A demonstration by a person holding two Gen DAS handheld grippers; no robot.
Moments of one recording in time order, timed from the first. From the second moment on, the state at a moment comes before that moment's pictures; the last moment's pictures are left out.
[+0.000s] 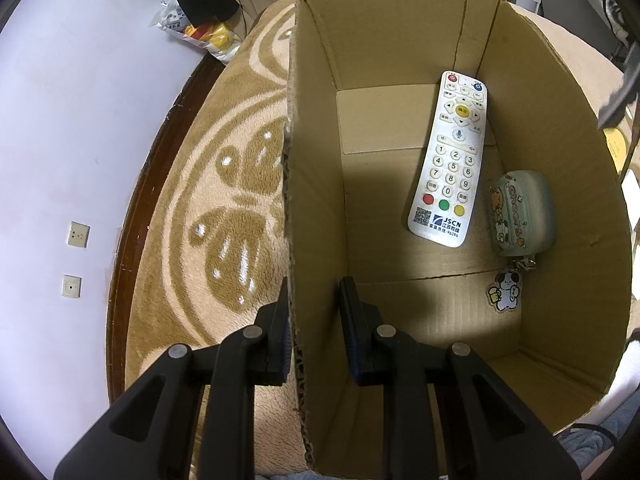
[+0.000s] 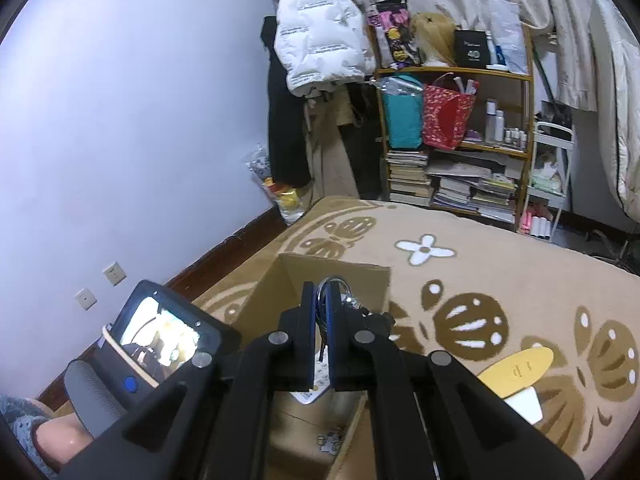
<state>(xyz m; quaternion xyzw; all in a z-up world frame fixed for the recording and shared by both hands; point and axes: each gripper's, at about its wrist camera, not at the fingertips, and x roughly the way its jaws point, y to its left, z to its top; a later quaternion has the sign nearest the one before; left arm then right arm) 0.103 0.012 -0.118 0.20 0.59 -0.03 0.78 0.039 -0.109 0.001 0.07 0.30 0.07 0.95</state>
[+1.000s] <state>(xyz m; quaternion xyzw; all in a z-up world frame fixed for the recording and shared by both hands) 0.104 0.015 -0.119 0.20 0.59 -0.04 0.78 0.054 -0.131 -0.030 0.09 0.35 0.01 0.93</state>
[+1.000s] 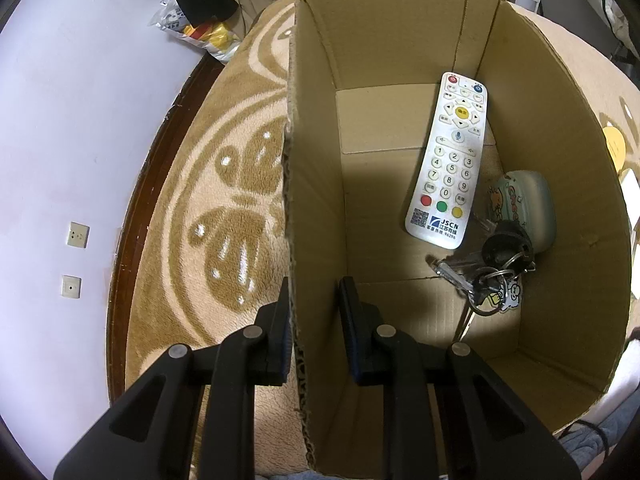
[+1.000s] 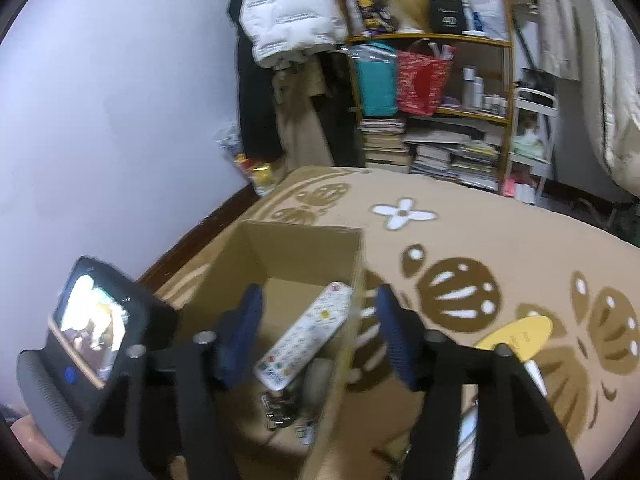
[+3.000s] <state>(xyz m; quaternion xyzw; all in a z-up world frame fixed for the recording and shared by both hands) 0.101 0.006 -0.124 0.22 0.59 -0.02 0.78 0.093 -0.309 -0.179 0.23 0.52 -0.17 0.81</state>
